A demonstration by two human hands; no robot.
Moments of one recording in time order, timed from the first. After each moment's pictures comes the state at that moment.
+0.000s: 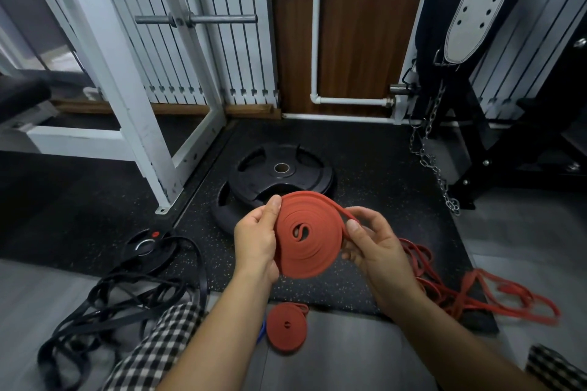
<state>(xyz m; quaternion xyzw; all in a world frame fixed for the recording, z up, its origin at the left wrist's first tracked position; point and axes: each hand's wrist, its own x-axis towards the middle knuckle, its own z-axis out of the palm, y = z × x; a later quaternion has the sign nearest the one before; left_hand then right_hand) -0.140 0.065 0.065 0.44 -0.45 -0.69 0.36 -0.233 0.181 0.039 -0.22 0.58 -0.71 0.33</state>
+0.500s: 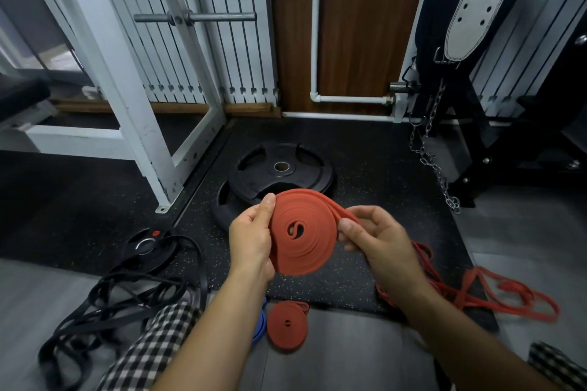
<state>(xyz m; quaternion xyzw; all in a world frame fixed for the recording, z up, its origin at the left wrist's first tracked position) -0.137 0.061 0.064 0.44 -0.45 -0.68 0.38 -0.241 0.184 0.053 -0.29 0.64 -0.66 0.28</state>
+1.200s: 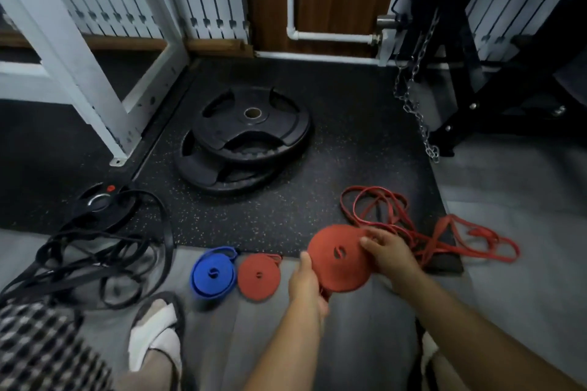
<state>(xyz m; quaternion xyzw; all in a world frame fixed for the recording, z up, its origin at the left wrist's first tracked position) -0.202 0.159 -0.122 0.56 -0.14 -0.80 0.18 -0.309 0.232 -0.109 -0.10 0.78 -0.50 0.36</state>
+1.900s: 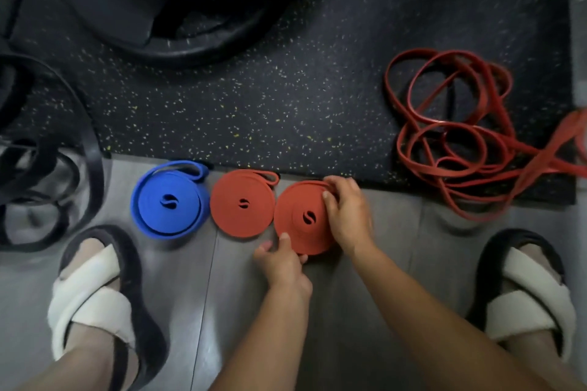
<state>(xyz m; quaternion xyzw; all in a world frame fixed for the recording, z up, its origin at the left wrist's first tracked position) -0.188 0.137 -0.337 0.78 -0.13 -0.59 0.16 -0.281 0.163 -0.344 -0.21 0.88 -0.29 0.30</state>
